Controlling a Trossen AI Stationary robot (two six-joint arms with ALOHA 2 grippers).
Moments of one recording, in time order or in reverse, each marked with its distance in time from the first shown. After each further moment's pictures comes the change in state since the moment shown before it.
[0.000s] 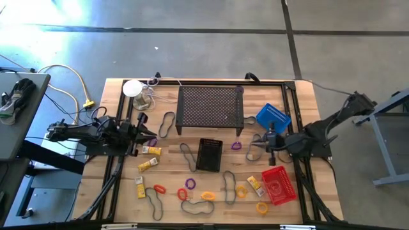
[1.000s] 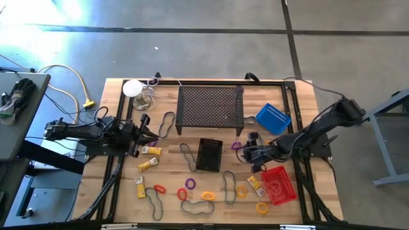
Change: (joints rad) left arm 0.000 0.071 0.000 0.007 -0.001 -0.103; right arm -0.122 0.595 0.033 0.132 -0.117 -0.068
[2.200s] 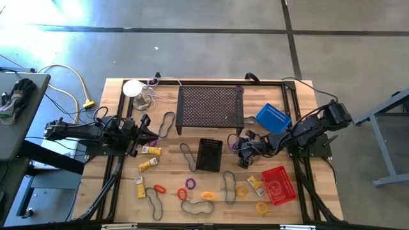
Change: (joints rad) left arm 0.000 0.000 0.000 0.022 0.009 -0.118; right arm -0.164 0.204 0.003 0.156 -0.111 0.364
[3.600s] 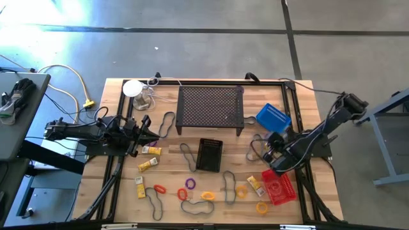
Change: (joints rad) left arm 0.000 0.000 0.000 -0.036 -0.004 -0.047; right arm 0.444 -0.362 0.224 -1.314 0.425 0.996
